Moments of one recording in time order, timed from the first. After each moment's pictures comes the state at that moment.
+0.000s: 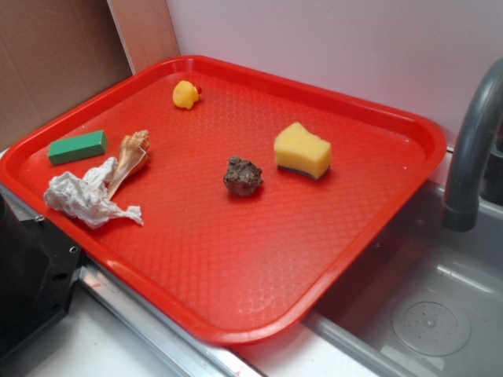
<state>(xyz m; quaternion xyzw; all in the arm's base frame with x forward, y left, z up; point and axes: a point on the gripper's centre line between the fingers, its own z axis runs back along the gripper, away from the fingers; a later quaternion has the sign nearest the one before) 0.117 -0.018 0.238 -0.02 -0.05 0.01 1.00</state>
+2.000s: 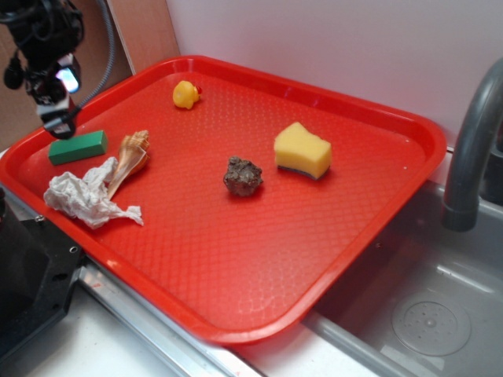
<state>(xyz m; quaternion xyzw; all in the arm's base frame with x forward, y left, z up) 0.175 0.119 0.058 0.04 -0.04 -0.30 0.95</state>
